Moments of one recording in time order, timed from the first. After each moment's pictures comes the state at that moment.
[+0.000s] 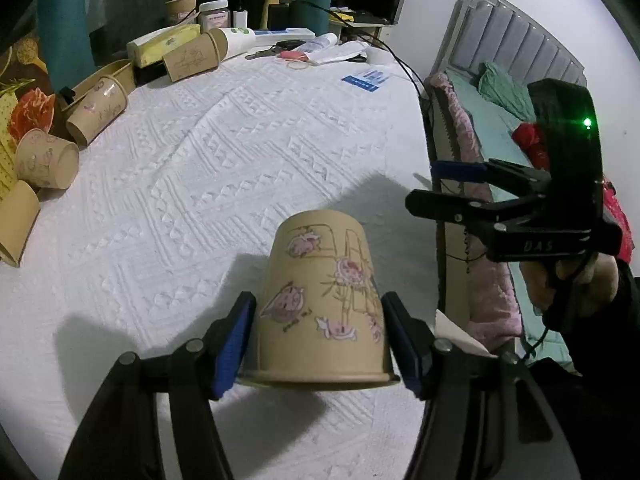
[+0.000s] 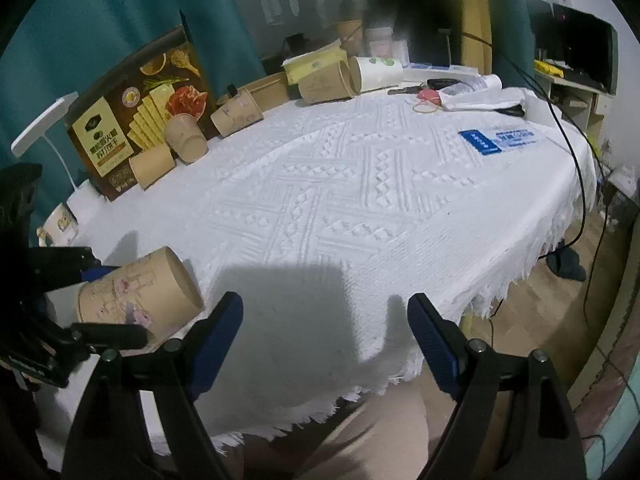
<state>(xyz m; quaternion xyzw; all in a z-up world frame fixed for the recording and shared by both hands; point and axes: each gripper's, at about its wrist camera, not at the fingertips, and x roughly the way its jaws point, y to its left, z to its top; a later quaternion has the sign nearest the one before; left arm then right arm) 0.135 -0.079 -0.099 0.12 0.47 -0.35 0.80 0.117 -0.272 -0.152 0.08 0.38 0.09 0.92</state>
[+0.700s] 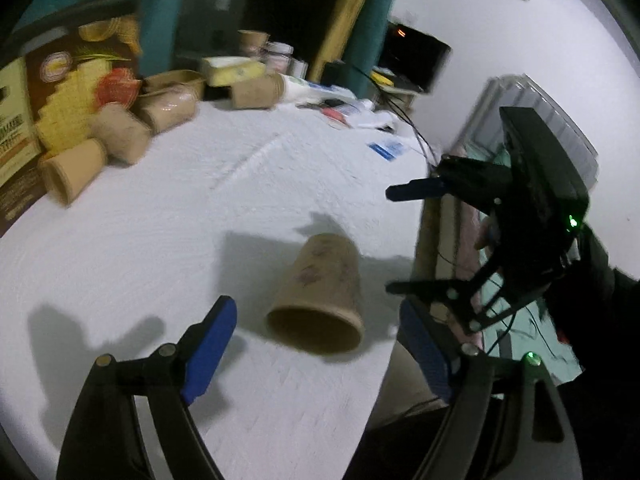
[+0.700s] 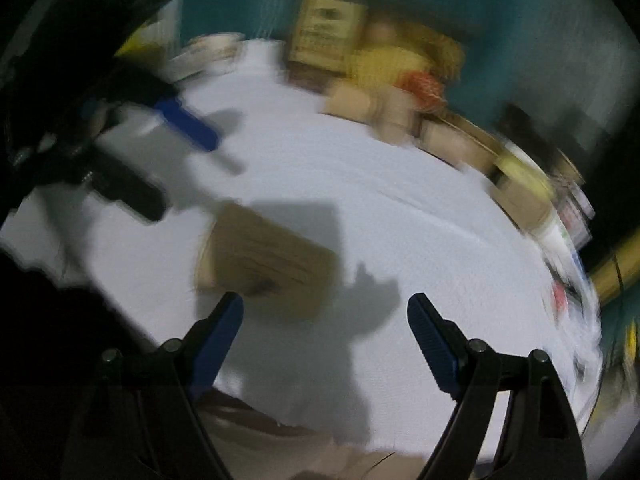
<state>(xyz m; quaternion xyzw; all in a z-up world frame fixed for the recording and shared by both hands) 0.086 -0.009 -0.048 -0.01 0.43 -0.29 0.86 0.114 -0.167 -0.097 -0.31 0.33 0.37 0.81</state>
